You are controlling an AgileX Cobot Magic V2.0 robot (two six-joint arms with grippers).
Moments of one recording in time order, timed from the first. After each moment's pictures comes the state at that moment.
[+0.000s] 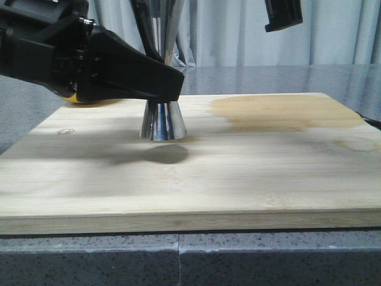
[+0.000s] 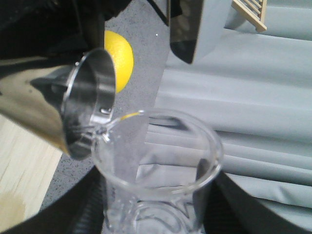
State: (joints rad) left arm -0.36 1.64 -0.84 1.57 -1.16 -1.03; right arm 0.69 1.25 -0.92 -1.77 -0.06 0.13
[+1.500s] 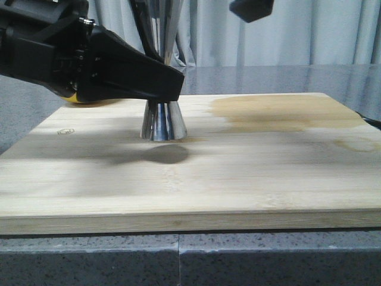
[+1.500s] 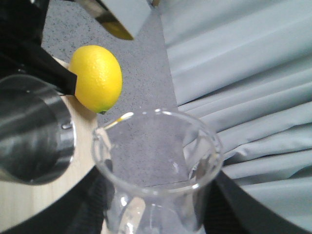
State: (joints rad) left arm -0.36 1.64 -0.84 1.57 -1.16 -1.03; right arm 0.69 1.25 -0.92 -1.23 -0.01 0.16
